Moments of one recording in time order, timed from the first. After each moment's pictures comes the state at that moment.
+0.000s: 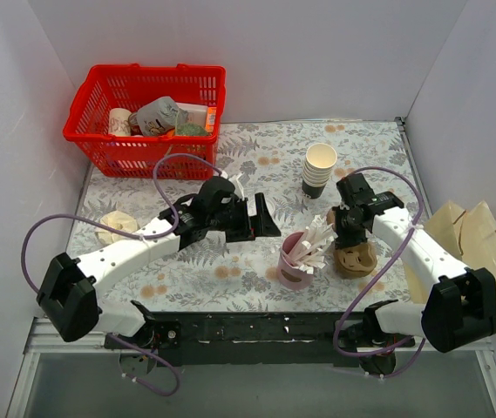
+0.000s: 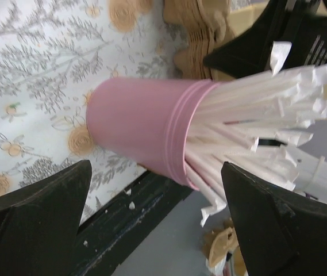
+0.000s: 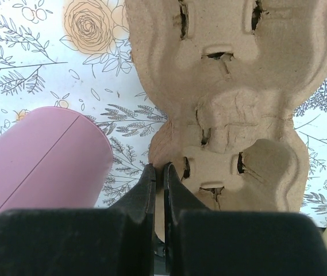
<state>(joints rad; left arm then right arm) -0.79 1.32 0.97 -0.29 0.34 -0.86 0.36 1.26 0.93 -0.92 0.04 0.36</state>
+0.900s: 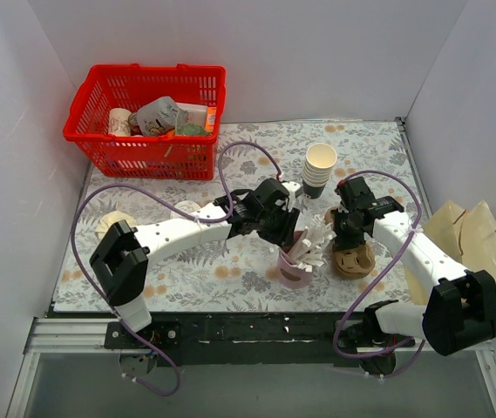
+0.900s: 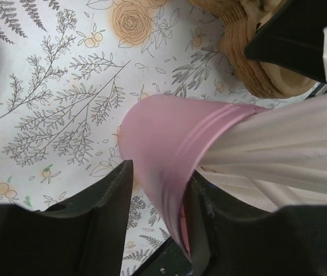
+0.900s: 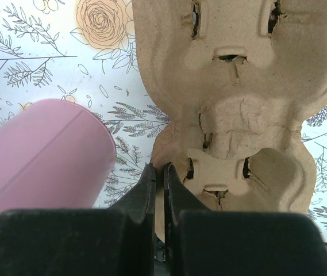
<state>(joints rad) -0.96 1.69 1.33 -0.46 0.12 -0.45 0.36 1.24 0.88 -0.87 -0.02 0.33</state>
